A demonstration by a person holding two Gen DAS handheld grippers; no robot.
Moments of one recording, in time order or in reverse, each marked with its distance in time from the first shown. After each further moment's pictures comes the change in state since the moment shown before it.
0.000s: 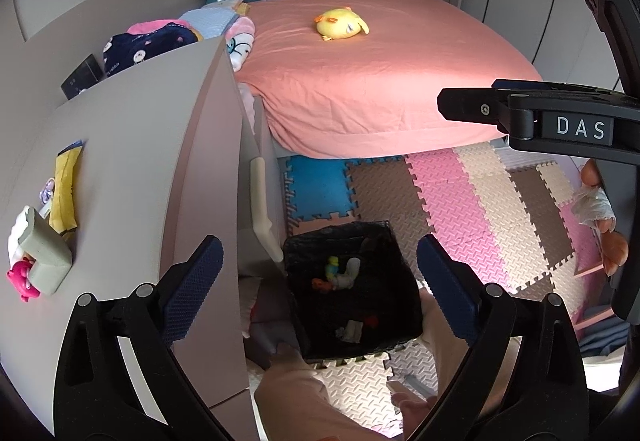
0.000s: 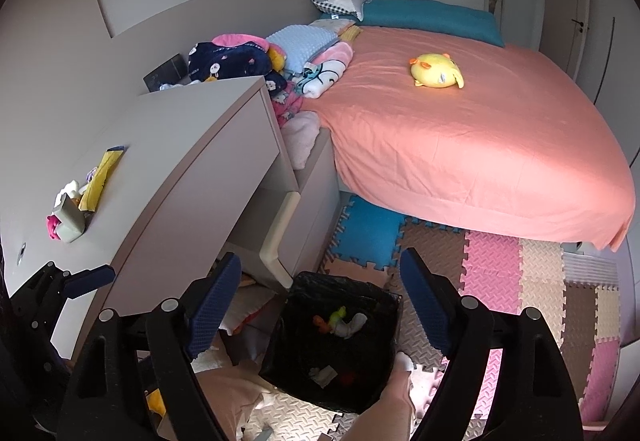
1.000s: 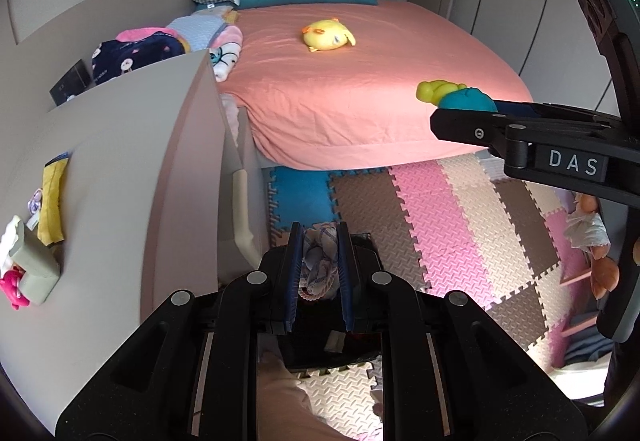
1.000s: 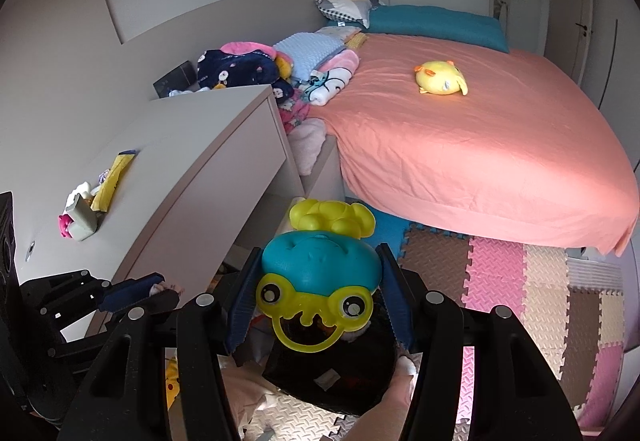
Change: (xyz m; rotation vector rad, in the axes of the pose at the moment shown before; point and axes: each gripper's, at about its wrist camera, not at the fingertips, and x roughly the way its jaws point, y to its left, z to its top) left arm -0.007 -0.011 0.012 -0.006 -0.031 -0.064; right arm -0.014 -0.005 -0.004 -0.006 -0.025 0.029
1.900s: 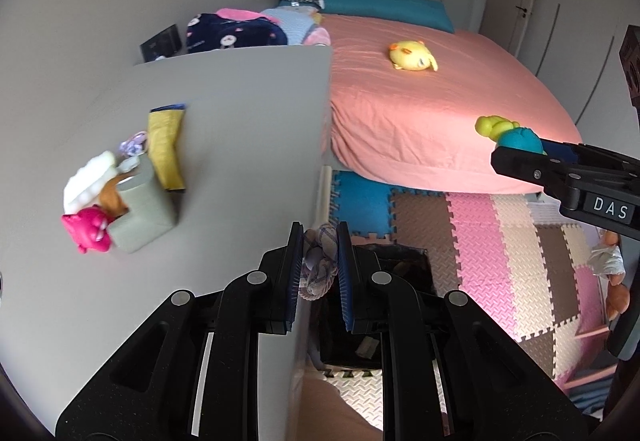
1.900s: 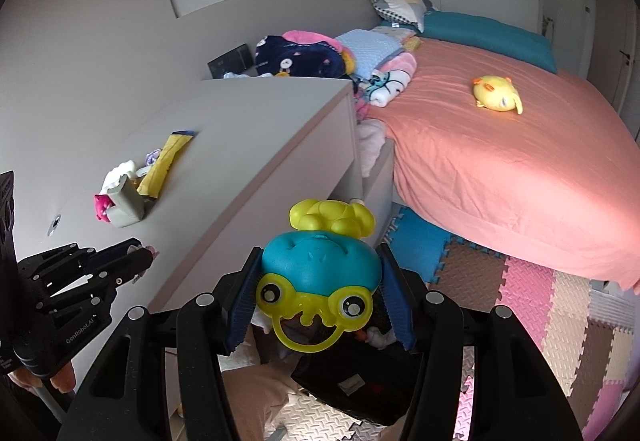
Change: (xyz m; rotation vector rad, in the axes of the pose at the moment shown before) left arm -0.042 0.087 -0.029 -0.199 -0.041 0.170; right arm 0.015 0.076 0.009 -0.112 0.013 0.114
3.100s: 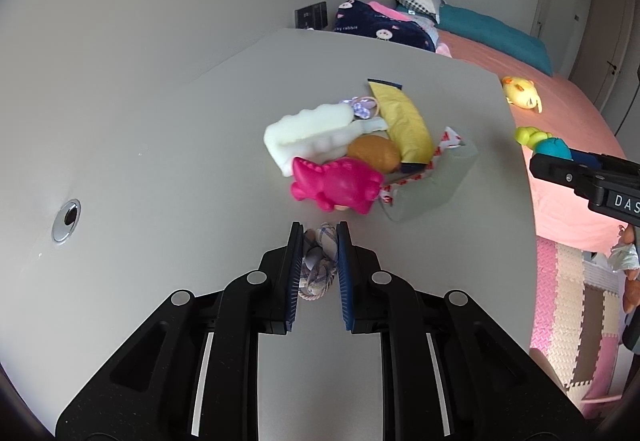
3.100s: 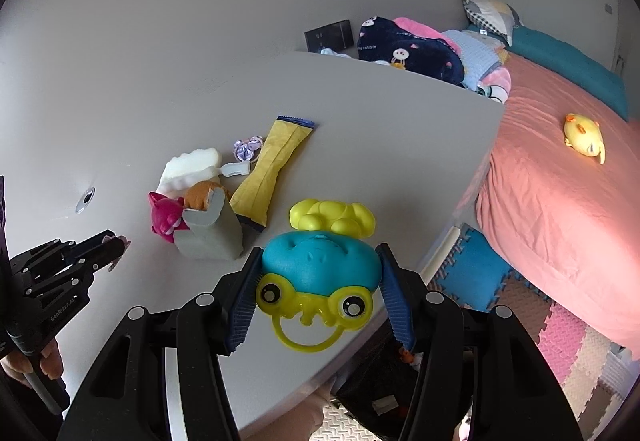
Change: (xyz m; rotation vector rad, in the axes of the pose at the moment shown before) left arm -0.045 0.168 -0.046 -0.261 -0.007 0.256; right arm 0.075 0.144 0.043 -0.193 0.069 0.169
